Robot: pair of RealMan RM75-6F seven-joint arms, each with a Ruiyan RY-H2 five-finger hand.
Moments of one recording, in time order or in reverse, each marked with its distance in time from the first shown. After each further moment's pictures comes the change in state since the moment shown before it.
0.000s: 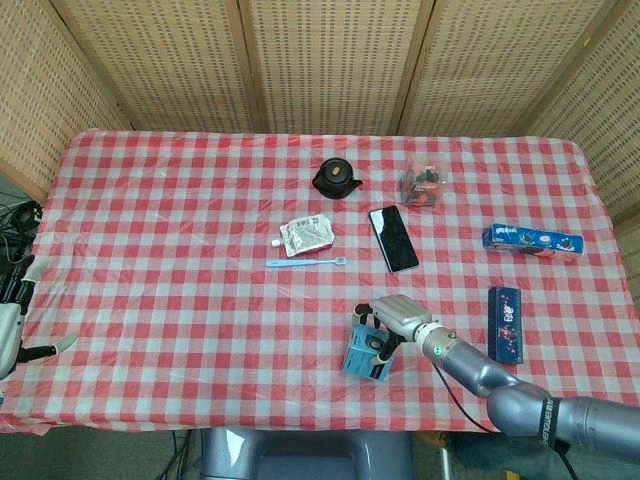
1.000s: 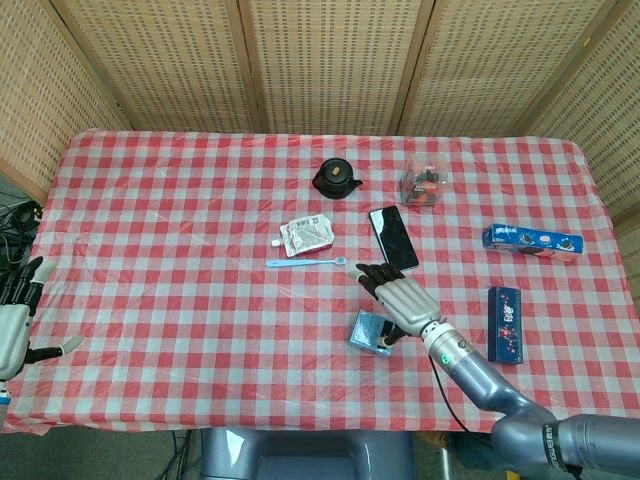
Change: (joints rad) left arm -0.006 -0.015 0.013 -0.009 0.011 0.006 0.037; right arm -0.038 -0.016 -0.156 -0.100 -0.280 0.480 -0.008
